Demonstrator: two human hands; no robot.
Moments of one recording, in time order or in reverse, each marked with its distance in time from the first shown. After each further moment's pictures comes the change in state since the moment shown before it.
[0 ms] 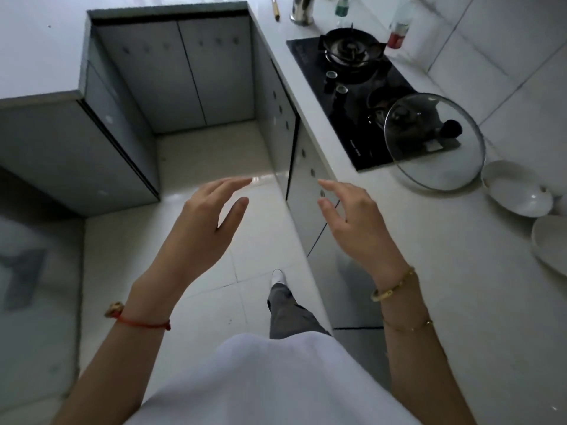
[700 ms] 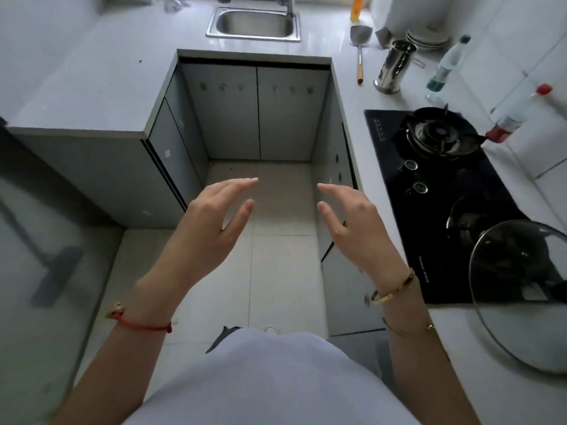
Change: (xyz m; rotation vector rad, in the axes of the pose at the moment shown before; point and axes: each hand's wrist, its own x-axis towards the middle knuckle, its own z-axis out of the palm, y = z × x) left_hand 0.224 -0.104 -0.056 0.091 0.173 -0.159; right_hand 0.312 -0.039 0.032 0.028 -0.125 -0.261
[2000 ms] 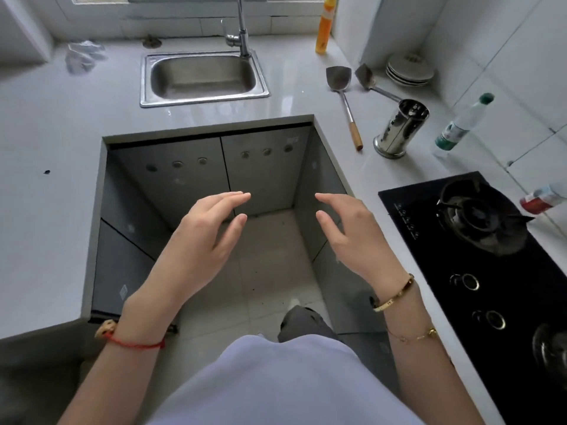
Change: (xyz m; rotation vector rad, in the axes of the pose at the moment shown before) left_hand 0.466 -0.217 -0.017 -0.098 -0.176 0.137; right_hand 0.457 0.031 0.047 -0.071 0.092 0.229
